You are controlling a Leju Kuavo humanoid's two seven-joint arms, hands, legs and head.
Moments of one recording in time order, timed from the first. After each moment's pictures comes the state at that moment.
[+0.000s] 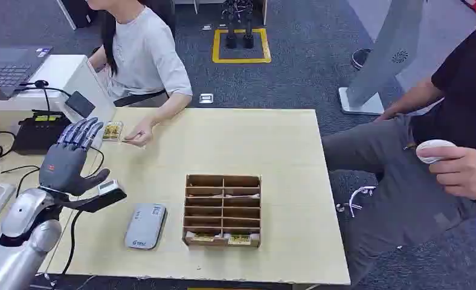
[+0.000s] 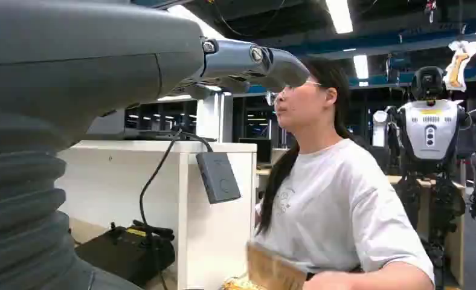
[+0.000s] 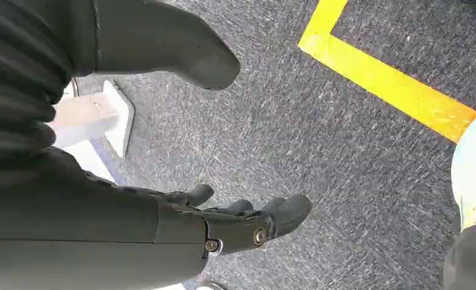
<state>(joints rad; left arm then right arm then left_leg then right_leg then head) -0.16 0.50 -0.21 -1.54 -0.96 0.31 -0.17 -0.02 -0.06 0.48 -0.14 0.24 -0.27 -0.05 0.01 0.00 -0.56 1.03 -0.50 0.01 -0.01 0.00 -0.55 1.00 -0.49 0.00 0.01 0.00</state>
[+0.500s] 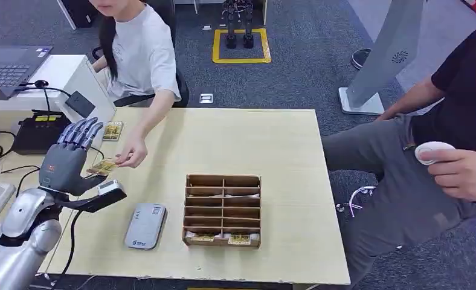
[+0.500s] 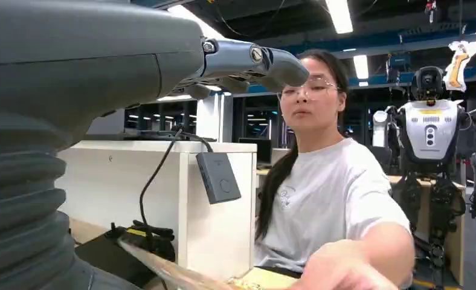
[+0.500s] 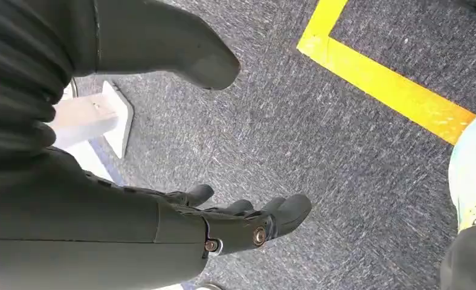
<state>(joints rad) -0.16 0.50 -0.21 -1.54 -0.96 0.31 -0.17 -0.02 -0.05 0.48 -0.14 0.24 -0.27 -0.05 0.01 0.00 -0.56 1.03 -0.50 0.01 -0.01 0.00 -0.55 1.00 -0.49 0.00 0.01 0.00</state>
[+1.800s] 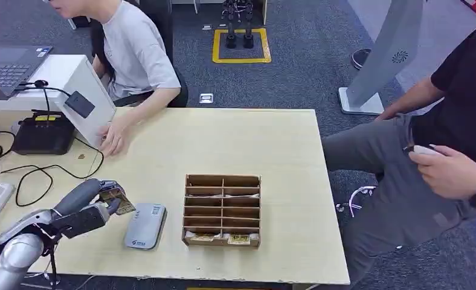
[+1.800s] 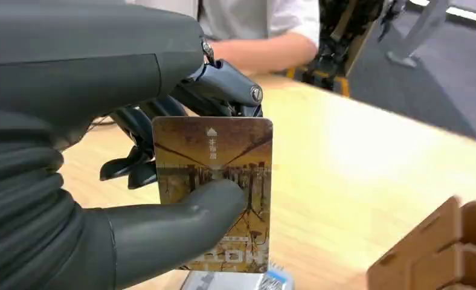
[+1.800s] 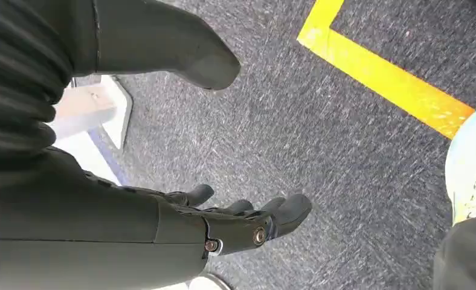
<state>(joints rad) -0.03 0.58 -0.22 -1.60 -0.38 -0.24 -0.27 -0.02 -0.05 0.49 -0.14 0.27 -0.29 -0.04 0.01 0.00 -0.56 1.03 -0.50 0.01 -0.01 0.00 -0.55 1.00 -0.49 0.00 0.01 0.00</state>
